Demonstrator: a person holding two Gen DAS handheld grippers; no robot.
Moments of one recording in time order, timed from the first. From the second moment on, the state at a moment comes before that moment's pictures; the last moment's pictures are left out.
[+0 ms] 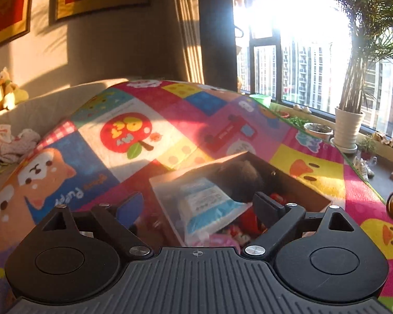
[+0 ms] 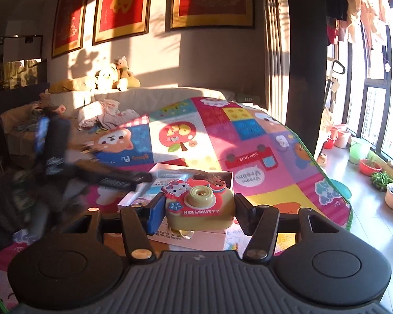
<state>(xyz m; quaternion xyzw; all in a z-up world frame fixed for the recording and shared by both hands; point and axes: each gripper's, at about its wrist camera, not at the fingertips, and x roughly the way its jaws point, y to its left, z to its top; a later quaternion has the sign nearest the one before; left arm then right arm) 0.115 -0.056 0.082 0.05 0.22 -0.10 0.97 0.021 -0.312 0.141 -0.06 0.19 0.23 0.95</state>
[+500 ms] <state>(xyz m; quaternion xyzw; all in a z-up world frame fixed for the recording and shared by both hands) 0.059 0.036 0.023 0.00 0.29 -0.02 0.96 0.152 -0.227 0.123 -0.01 0.29 0.24 0.93</state>
